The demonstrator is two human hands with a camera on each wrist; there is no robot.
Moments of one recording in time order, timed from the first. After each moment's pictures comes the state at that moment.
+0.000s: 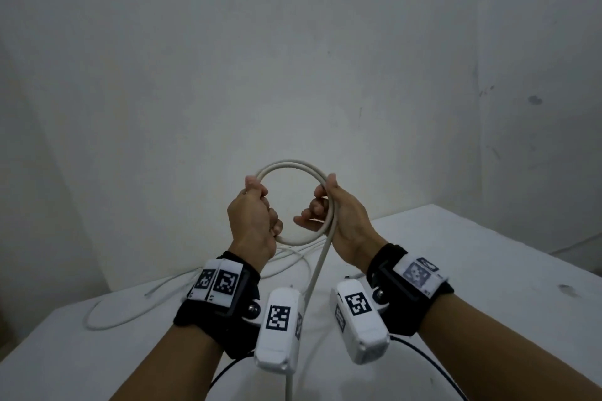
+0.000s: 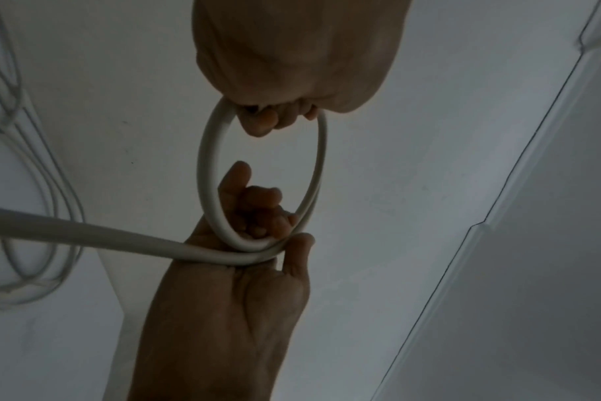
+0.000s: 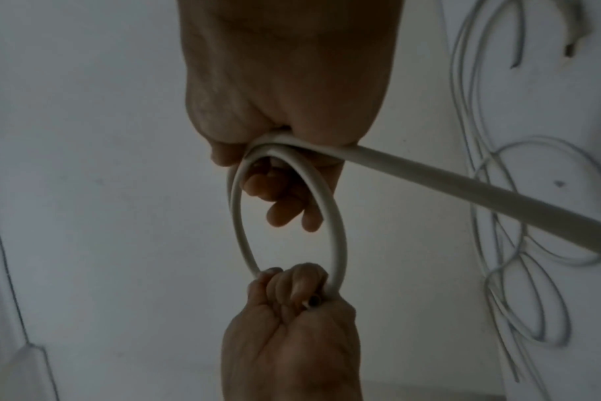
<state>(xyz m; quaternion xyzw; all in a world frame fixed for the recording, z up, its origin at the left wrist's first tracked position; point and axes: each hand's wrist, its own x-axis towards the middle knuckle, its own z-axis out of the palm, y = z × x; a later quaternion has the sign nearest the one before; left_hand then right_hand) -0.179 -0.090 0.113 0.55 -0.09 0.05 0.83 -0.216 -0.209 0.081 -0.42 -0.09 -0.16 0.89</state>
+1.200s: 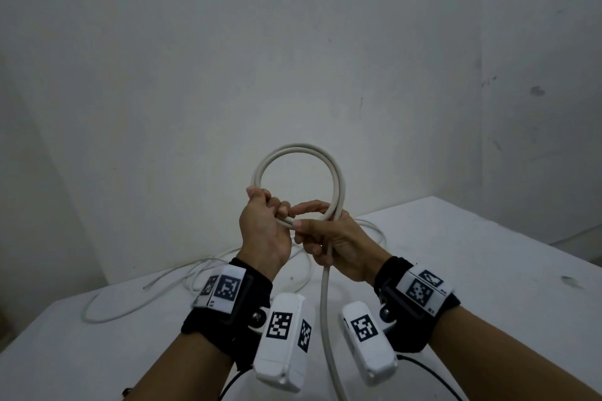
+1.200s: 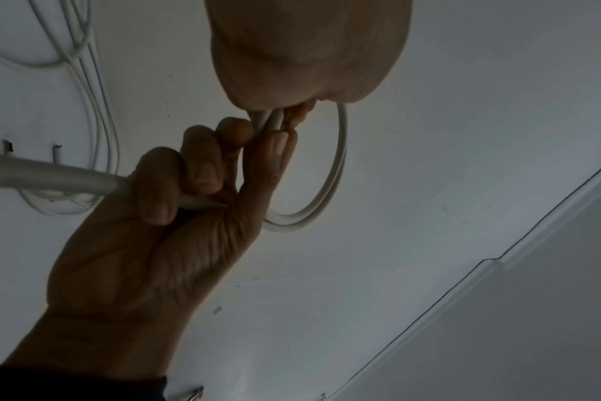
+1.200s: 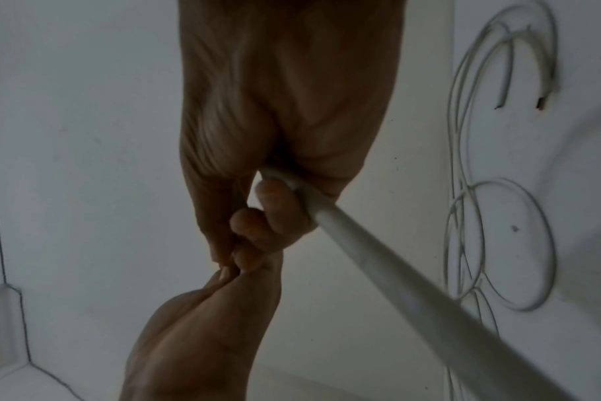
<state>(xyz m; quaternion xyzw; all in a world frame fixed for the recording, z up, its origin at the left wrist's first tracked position) -0.184 -0.099 0.095 0.40 -0.08 -0.04 0.91 -0.226 -0.207 0.050 -0.56 -0.14 -0.08 0.81</state>
